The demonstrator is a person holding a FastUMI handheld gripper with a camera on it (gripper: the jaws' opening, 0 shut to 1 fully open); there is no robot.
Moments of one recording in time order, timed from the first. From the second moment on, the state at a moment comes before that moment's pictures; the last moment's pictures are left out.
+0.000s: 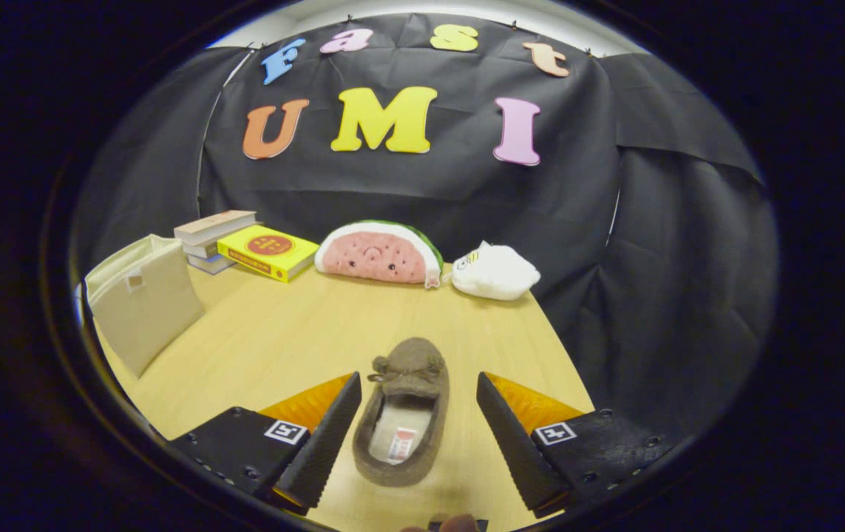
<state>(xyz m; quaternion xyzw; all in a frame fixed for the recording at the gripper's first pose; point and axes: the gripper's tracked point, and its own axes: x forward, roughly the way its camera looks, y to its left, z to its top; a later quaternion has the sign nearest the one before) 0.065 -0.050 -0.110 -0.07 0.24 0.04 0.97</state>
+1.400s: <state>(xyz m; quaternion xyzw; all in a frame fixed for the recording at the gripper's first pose) 0.077 -0.042 -0.162 0.10 0.33 0.02 0.94</state>
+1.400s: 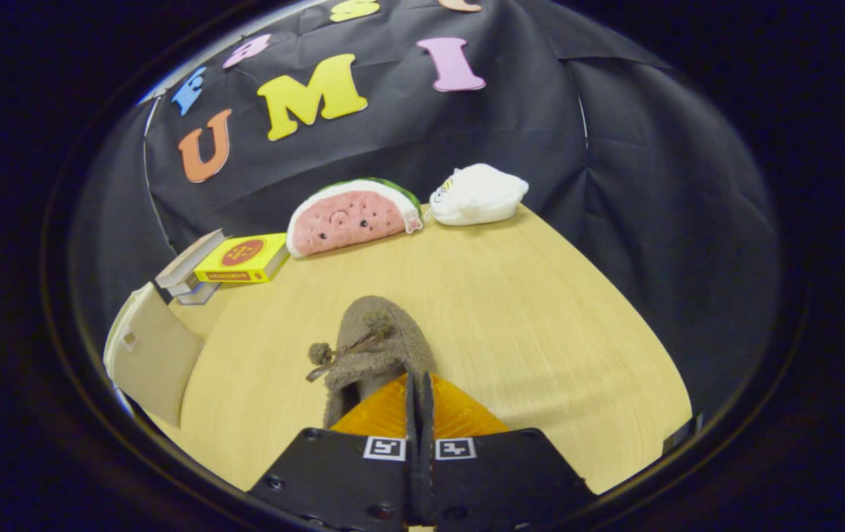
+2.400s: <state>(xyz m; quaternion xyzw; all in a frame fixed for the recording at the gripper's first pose) 0.037 0.306 0.017 0.22 0.30 0.11 0.92</state>
